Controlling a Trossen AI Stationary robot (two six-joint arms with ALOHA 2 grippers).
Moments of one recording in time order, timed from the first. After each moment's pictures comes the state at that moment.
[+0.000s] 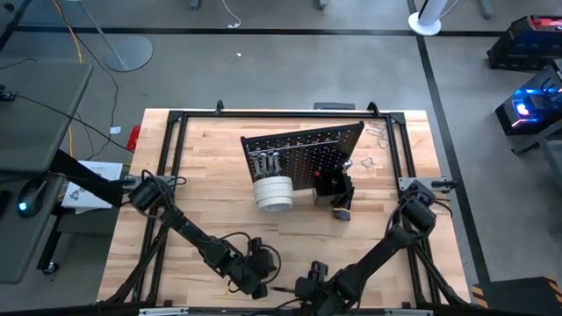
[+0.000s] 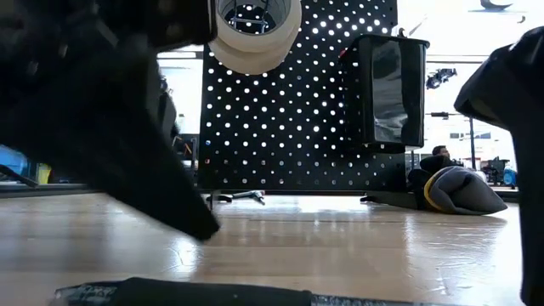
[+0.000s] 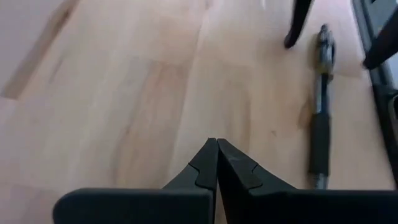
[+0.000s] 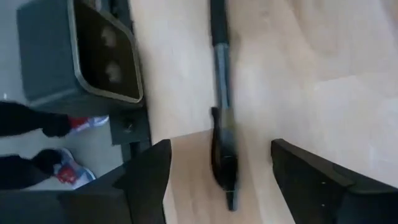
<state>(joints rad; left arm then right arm) -0.68 2.05 1.14 0.03 -0.45 -0.73 0.76 2.27 1.63 -0.54 0.24 0.95</state>
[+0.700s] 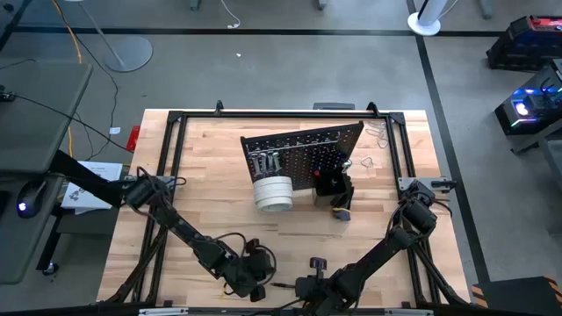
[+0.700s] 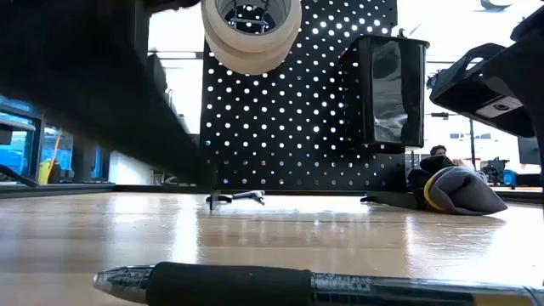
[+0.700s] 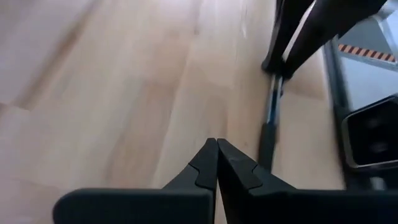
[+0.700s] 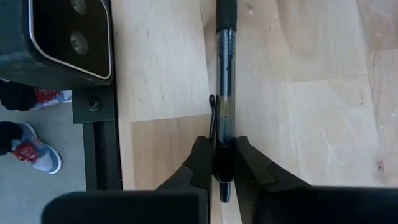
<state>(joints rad) -0.70 1.99 1.14 0.02 -0.49 -0.77 0.78 2.32 1.64 -0.66 0.20 0.84</state>
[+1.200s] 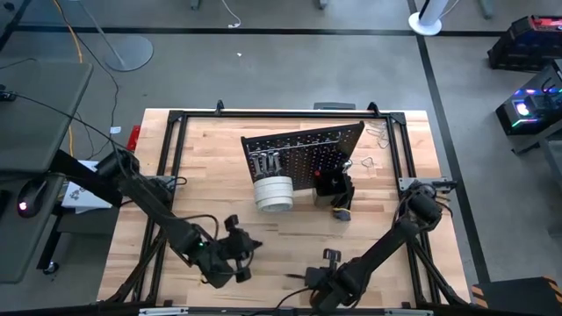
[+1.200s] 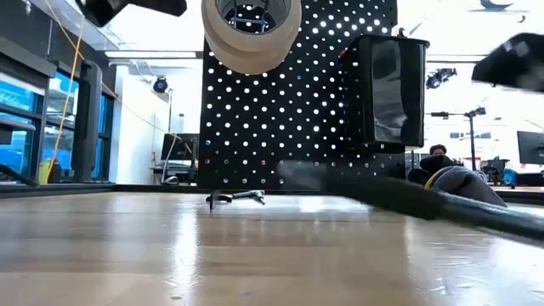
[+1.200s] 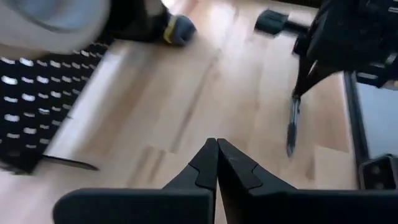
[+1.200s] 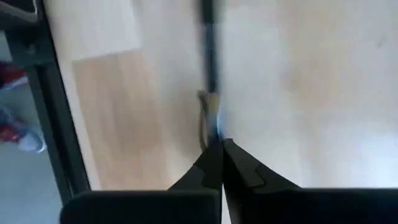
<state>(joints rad) -0.73 1.65 1.14 -0.38 -0.77 -0.77 0.75 2.14 1.61 -0.85 0.19 0.92</state>
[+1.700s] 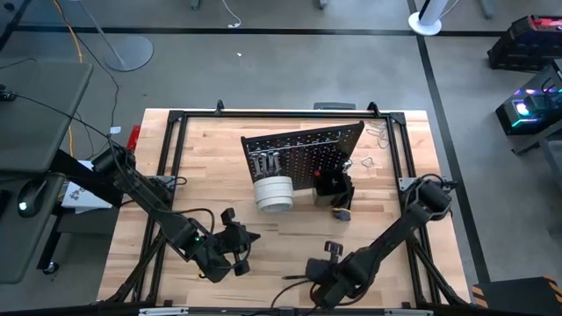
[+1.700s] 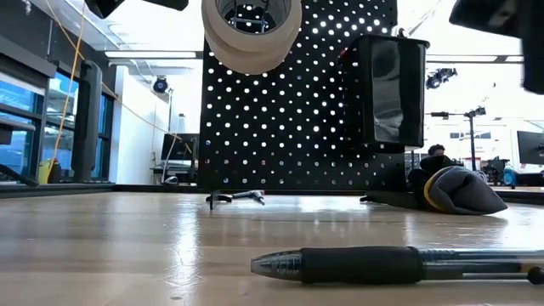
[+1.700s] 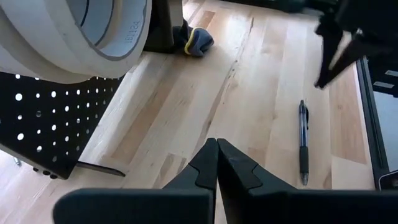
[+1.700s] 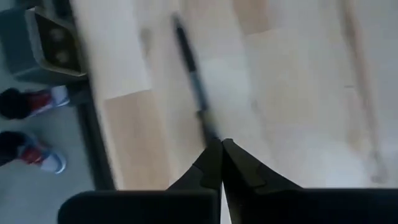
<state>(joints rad) -0.72 1.59 1.14 -0.45 -0.81 -0.76 0.73 2.03 1.62 -0.90 0.24 0.93</state>
